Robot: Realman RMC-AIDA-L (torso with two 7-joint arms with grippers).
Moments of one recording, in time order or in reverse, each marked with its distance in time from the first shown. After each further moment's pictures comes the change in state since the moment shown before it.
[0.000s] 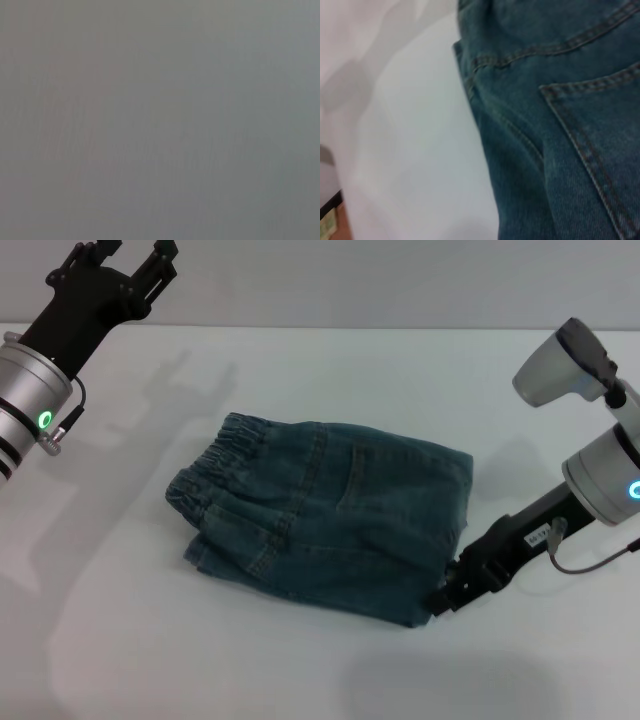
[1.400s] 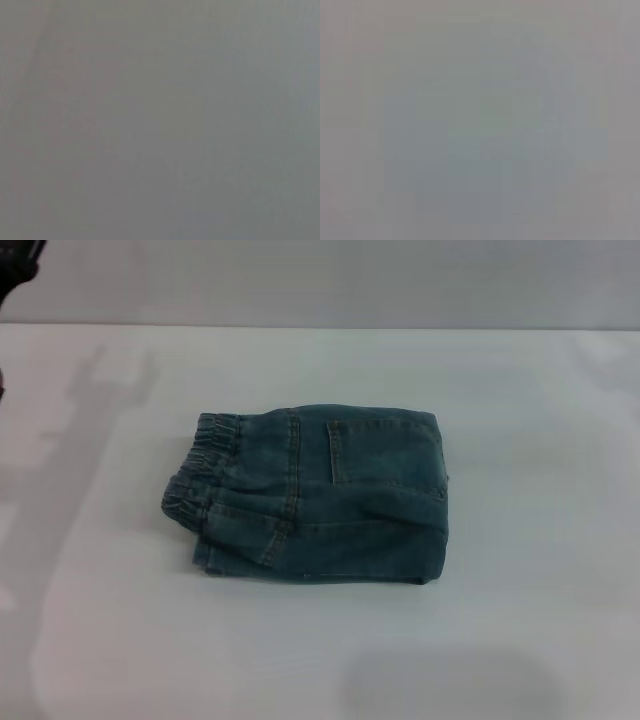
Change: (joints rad) left arm 0.047 0.007 -0.012 -0.016 -0.310 0.090 0.107; right arm -0.213 -0.017 0.614 -0.047 0.777 0.465 -0.838
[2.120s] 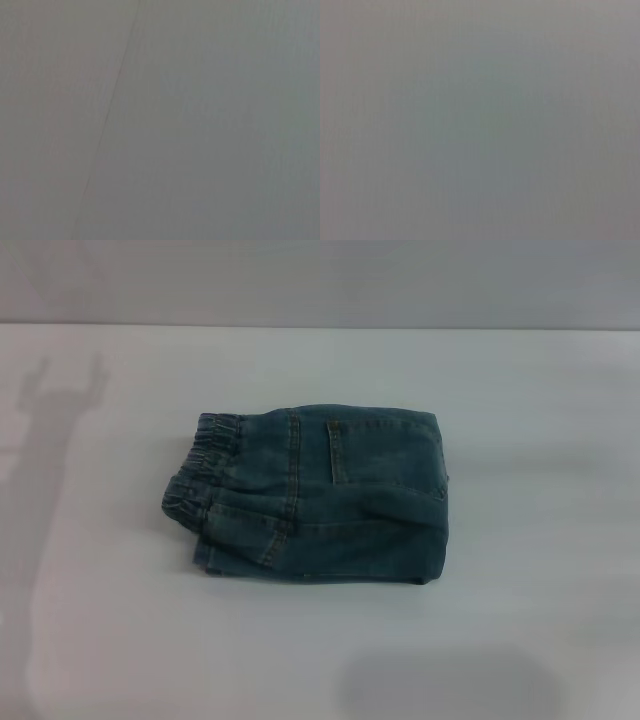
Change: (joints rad) left arm -0.001 0.000 -0.002 -0.070 -0.170 -0.007 0.150; right arm 0.077 0.013 0.086 0.475 1.002 0.179 -1.064
